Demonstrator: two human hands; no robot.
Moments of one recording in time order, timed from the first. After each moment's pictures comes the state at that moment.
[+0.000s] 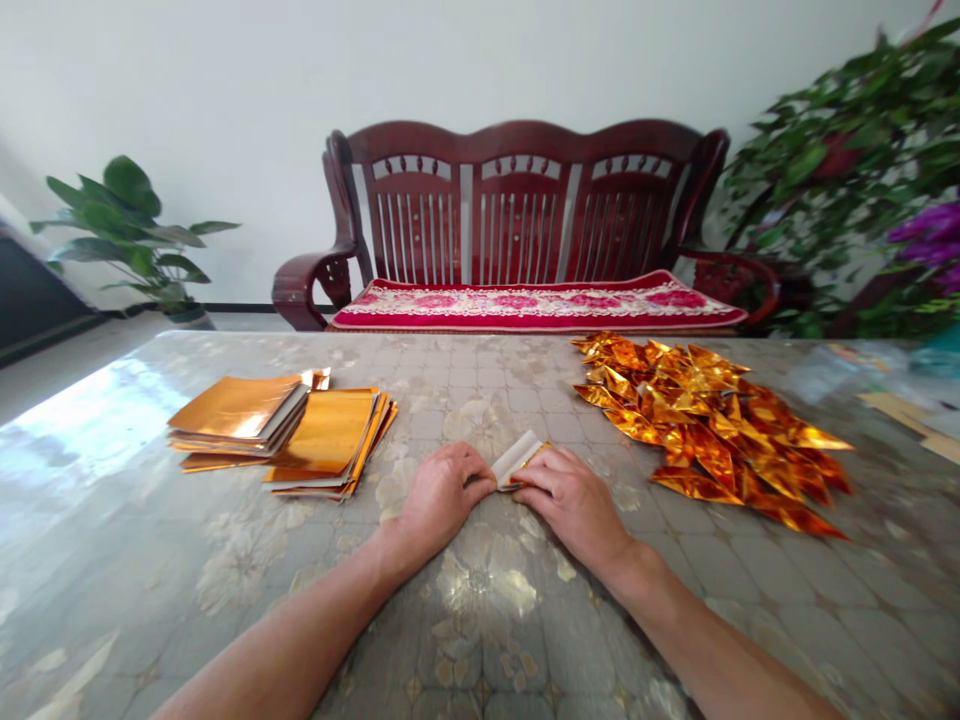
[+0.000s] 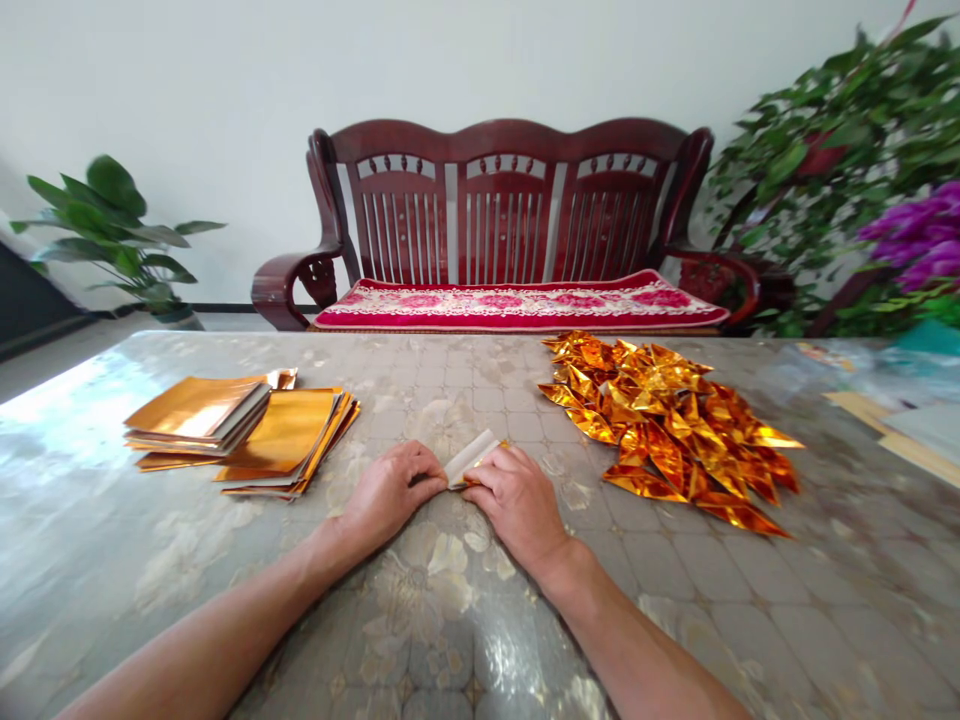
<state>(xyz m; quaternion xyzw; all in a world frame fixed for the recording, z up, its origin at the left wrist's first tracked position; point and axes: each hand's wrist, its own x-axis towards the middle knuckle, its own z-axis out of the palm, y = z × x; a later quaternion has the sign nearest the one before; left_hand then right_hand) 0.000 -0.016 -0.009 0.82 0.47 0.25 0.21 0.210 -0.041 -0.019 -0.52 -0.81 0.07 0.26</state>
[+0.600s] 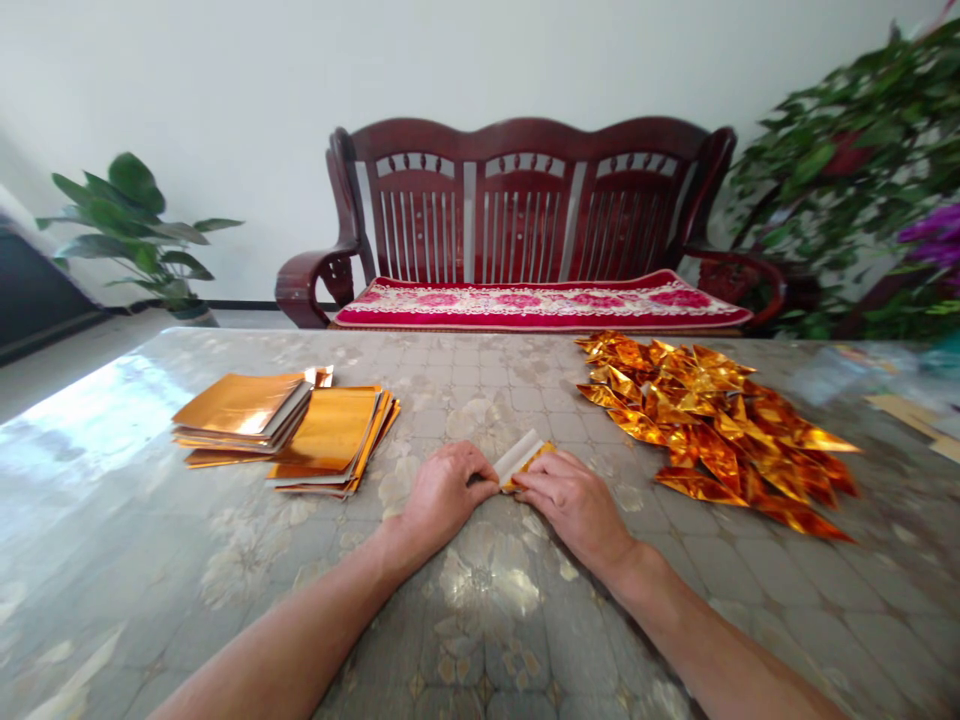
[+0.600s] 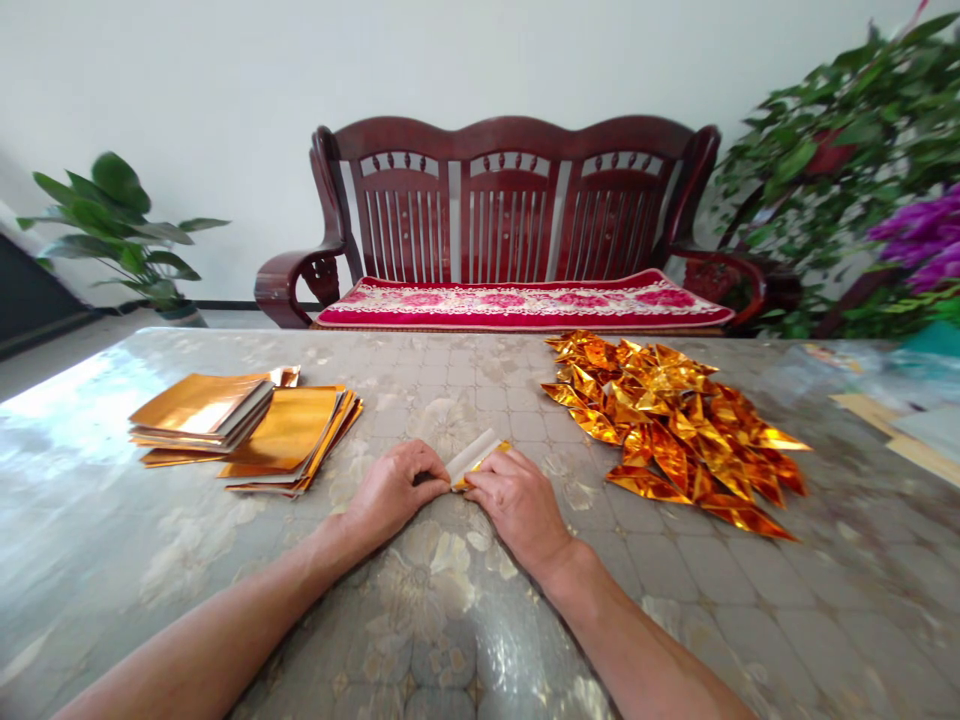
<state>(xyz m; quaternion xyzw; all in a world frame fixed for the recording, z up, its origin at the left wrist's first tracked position) 0.000 -0.014 -0.013 0.81 0.47 0.27 0.22 0.211 -0.041 -0.021 -0.46 -0.84 0.03 0.27</state>
